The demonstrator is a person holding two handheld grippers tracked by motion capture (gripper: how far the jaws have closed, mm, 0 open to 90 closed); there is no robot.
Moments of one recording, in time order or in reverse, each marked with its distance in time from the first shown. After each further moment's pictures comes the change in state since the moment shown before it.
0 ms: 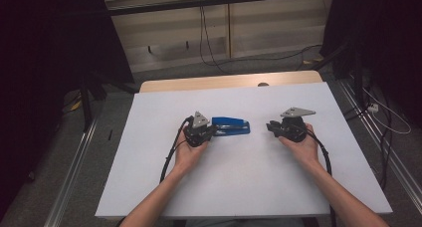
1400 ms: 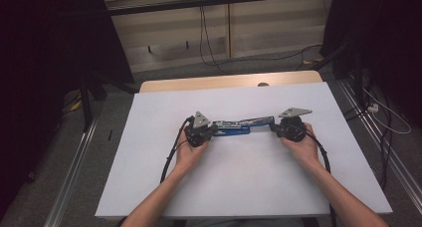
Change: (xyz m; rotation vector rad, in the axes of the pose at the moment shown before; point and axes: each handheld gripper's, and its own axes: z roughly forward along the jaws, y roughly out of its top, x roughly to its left) left arm 0.001 -0.001 0.003 -0.015 0.001 0.002; right arm -0.003 -0.001 0.005 0.078 -0.028 -0.043
